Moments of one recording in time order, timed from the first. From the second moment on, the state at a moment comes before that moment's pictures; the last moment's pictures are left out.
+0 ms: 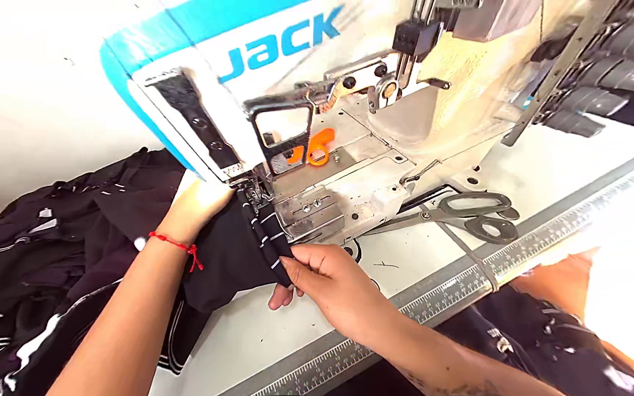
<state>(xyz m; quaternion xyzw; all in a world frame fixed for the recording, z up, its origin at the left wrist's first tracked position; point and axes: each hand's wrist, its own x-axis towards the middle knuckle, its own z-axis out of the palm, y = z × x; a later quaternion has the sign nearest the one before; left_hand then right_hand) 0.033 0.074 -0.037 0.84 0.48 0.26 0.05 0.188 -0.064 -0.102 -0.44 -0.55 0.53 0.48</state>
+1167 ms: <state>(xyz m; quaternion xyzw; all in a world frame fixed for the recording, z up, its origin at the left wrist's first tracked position) -0.019 -0.052 -0.056 0.90 0.25 0.31 -0.19 0.207 -0.065 -0.107 -0.37 -0.57 0.61 0.41</state>
